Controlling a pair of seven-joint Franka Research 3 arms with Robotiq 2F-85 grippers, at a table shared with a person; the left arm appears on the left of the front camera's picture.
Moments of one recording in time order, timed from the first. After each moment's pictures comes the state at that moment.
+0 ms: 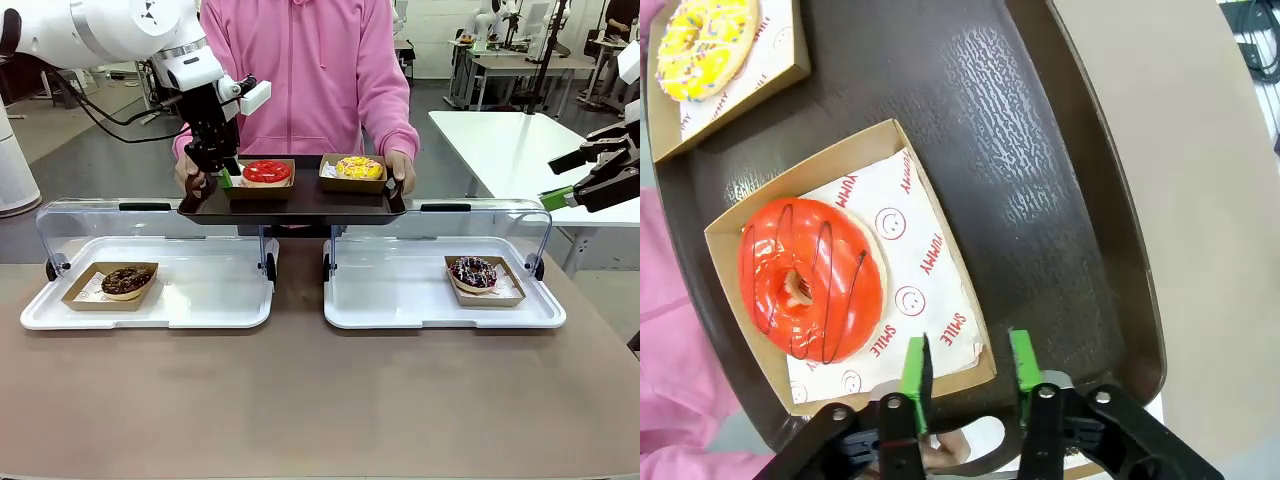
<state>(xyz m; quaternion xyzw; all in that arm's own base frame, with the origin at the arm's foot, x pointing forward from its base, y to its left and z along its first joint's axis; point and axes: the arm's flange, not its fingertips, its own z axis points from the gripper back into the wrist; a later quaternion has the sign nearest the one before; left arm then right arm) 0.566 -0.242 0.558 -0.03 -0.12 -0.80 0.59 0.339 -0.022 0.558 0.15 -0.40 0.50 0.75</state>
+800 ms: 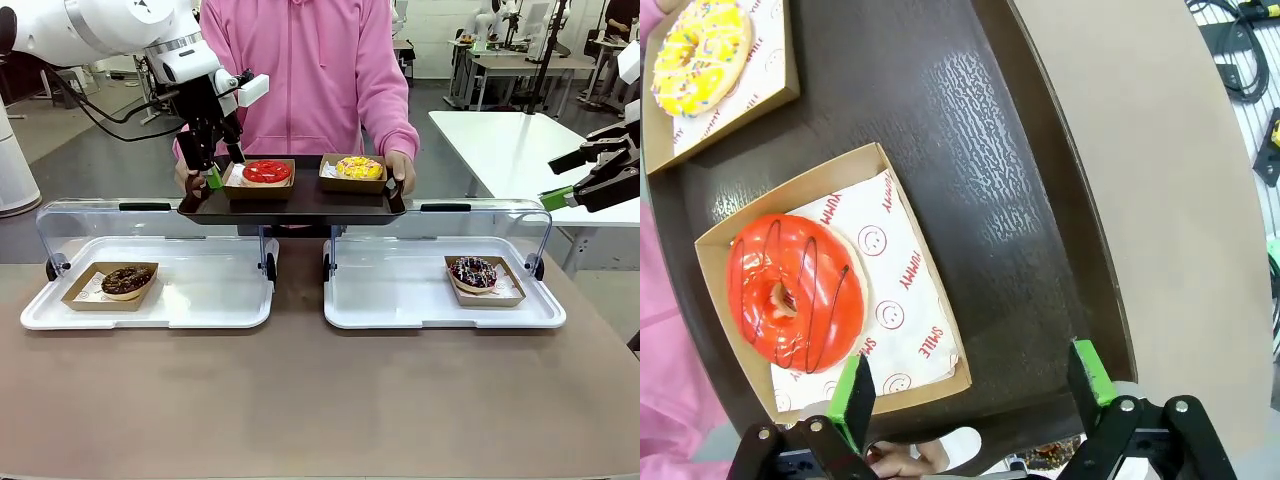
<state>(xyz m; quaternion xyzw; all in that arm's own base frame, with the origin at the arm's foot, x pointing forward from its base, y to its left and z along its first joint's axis) 0.562 -0.239 0.563 -0.06 -0.11 -0.80 0.59 0.339 -0.022 0.558 0.15 -0.40 0.50 0.75</state>
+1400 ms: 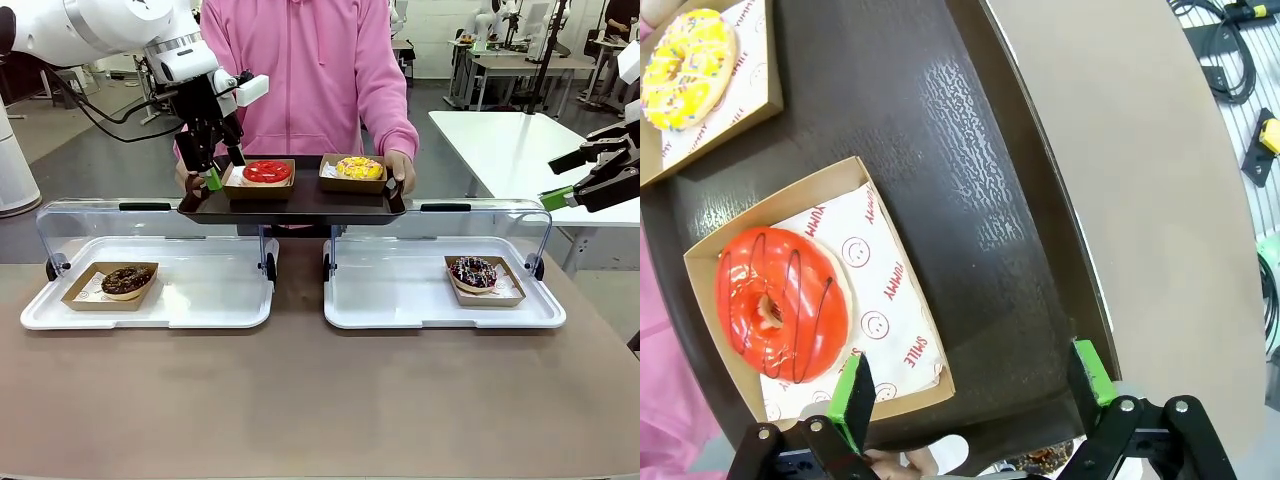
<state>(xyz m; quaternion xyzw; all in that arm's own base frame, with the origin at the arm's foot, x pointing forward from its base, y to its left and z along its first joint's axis) 0.559 -0.239 0.563 -0.08 -0.11 -0.80 0.58 0.339 -0.022 0.558 0.15 -0.40 0.50 0.75</state>
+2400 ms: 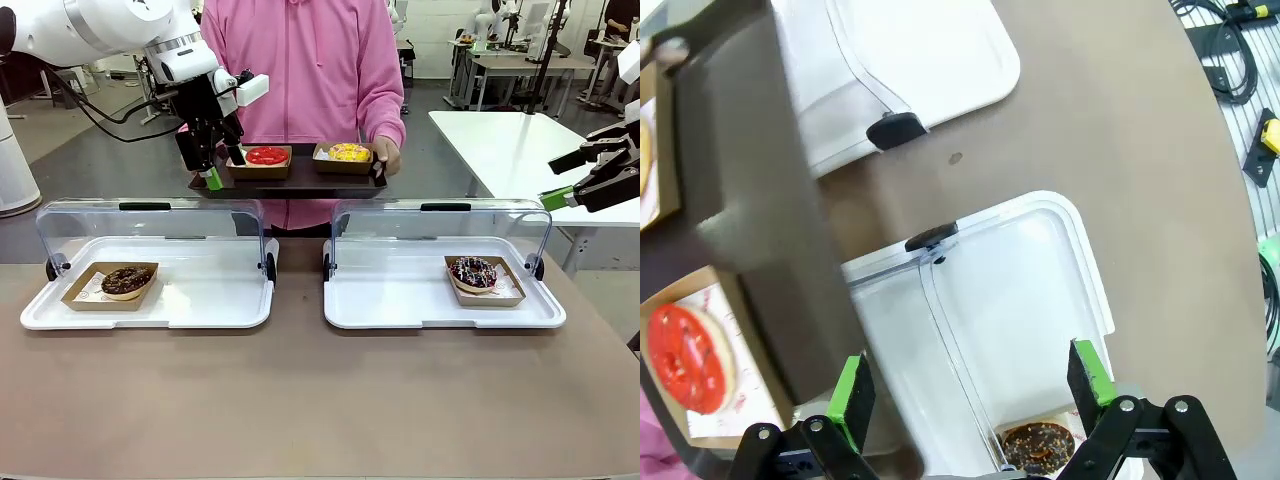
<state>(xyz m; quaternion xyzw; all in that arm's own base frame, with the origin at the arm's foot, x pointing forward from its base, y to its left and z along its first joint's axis) 0.559 -0.239 0.563 -0.07 -0.11 -0.80 0.59 0.339 -0.022 0.558 0.15 -0.40 0.50 0.75</state>
